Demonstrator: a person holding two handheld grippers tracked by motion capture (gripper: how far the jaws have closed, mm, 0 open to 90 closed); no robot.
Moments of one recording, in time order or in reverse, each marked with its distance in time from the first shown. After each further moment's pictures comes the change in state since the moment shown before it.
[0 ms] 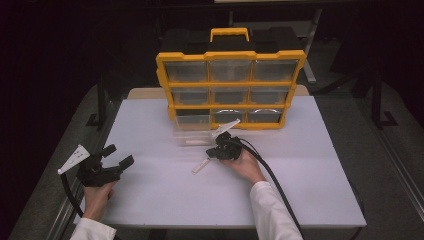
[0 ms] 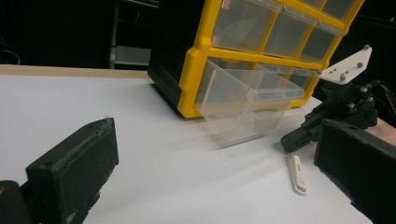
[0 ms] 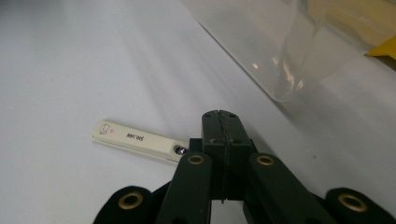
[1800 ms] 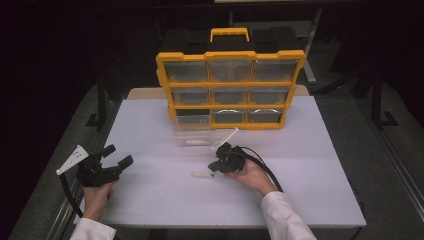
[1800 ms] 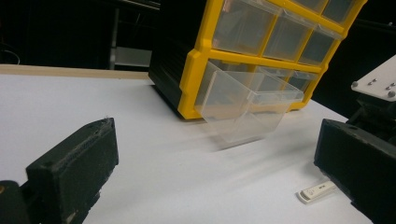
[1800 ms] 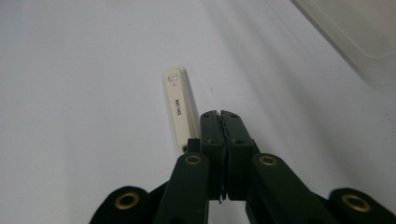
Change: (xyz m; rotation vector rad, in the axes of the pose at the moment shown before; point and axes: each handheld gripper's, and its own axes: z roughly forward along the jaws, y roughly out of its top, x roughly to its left) left arm 0.001 0.000 -0.001 -0.008 -0.003 -0.010; right arm 0.038 -0.009 -0.026 0.124 0.065 -0.112
